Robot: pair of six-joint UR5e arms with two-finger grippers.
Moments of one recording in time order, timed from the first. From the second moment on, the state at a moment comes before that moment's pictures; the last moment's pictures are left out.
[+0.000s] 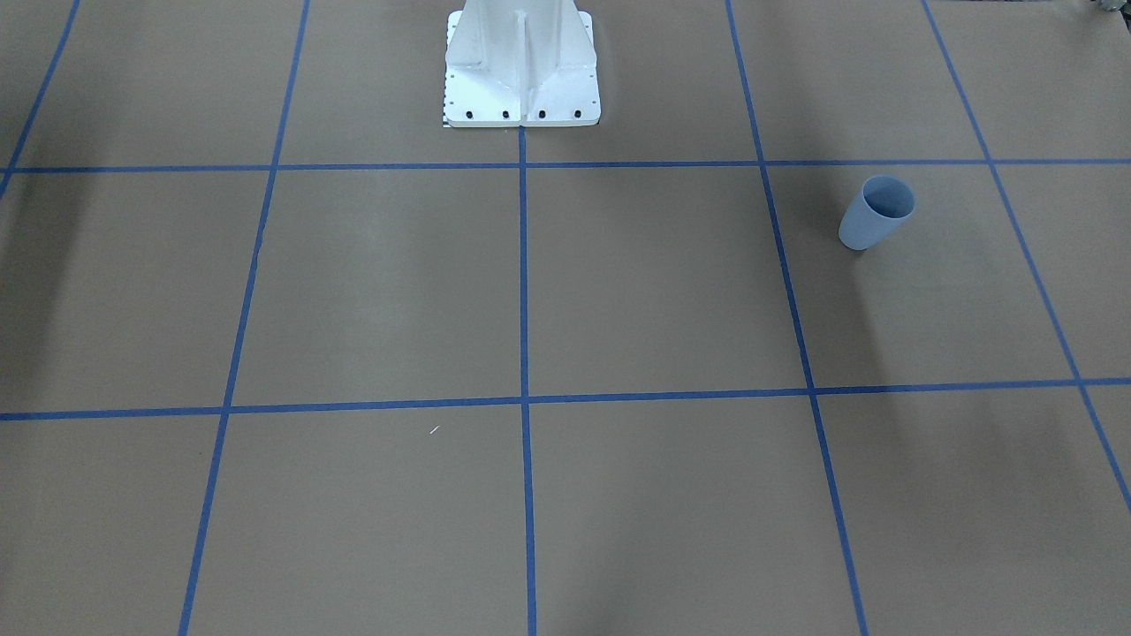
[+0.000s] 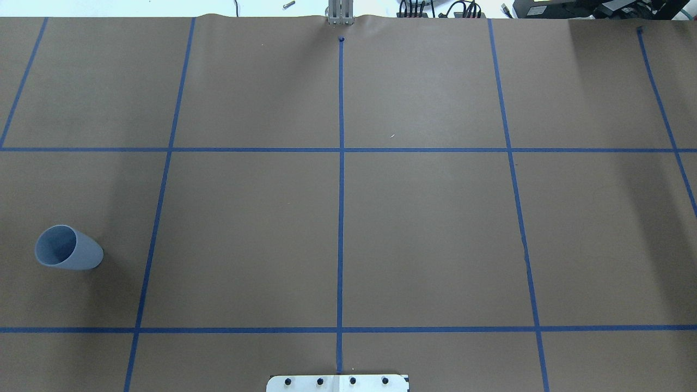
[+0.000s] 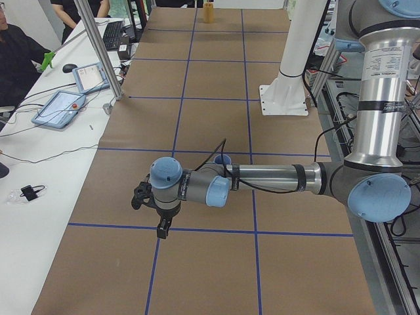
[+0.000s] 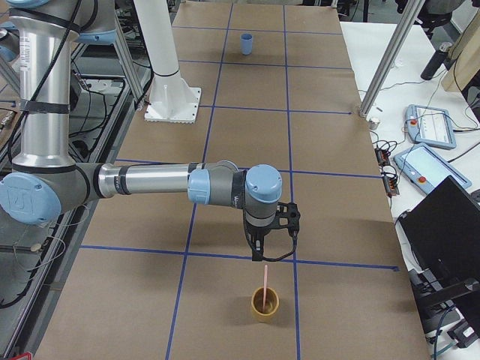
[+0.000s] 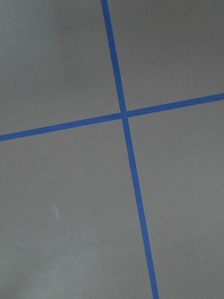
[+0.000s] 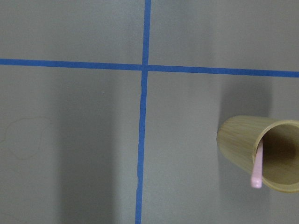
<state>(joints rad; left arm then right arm) -1.56 -1.59 -1.53 -1.77 -2.31 0.04 1.61 -1.67 1.76 -1.69 2.32 -0.09</state>
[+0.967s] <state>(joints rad) -1.48 -1.60 -1.62 -1.78 -2.40 -0.10 1.61 -1.65 1.77 -1.69 2.33 -0.09</state>
